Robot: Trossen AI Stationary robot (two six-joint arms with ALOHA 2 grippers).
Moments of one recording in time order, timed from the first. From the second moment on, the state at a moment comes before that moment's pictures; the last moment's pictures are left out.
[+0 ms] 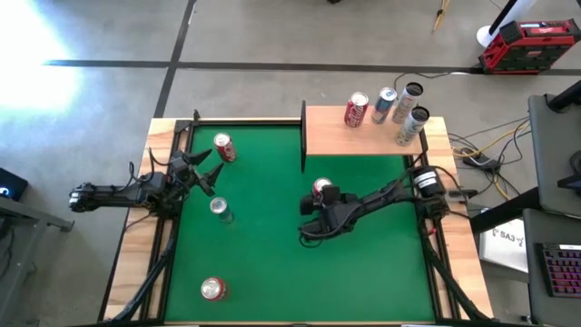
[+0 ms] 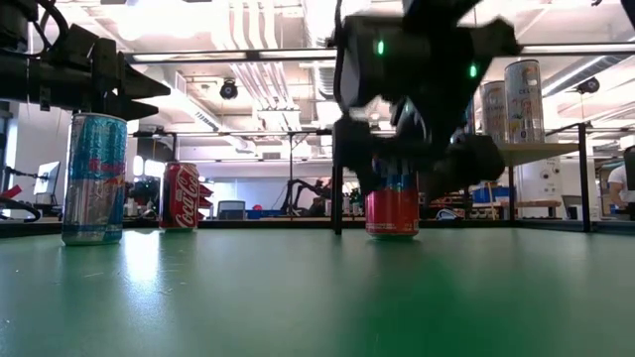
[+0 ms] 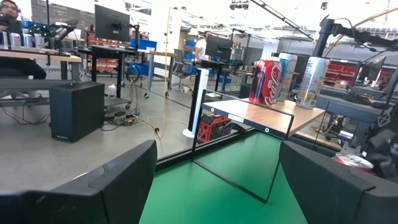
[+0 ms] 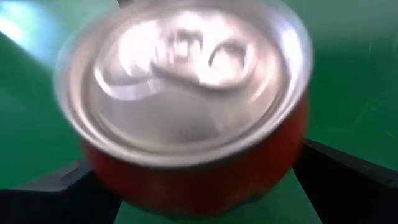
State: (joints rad) left arm -0.02 0.02 0.03 0.11 -0.75 -0.09; right arm 0.23 2.05 1.33 -0.90 0.90 1.80
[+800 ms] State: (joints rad) left arm -0.02 0.02 0.03 0.11 -0.75 -0.09; right arm 0.23 2.34 1.63 -1.31 0.97 2.14
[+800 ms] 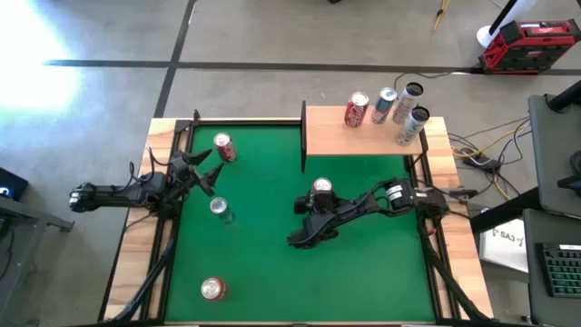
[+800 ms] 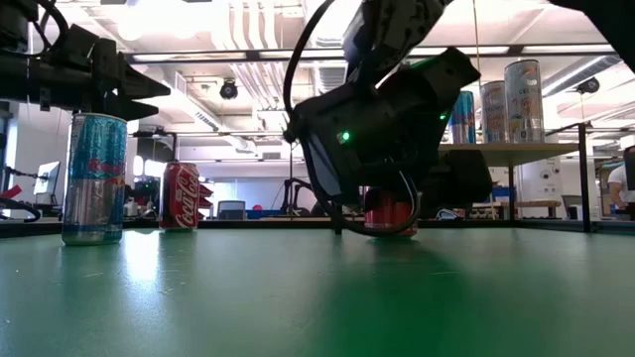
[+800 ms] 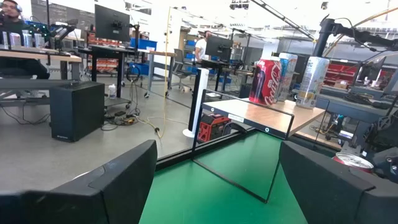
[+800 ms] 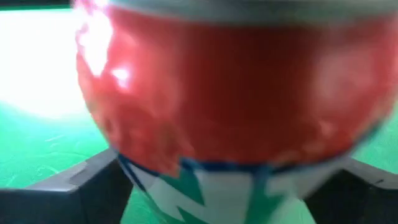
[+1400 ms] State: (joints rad) left arm -0.02 0.02 0.03 0.11 -0.75 -0.09; right arm 0.24 2.38 1.83 -1.57 0.91 2.24
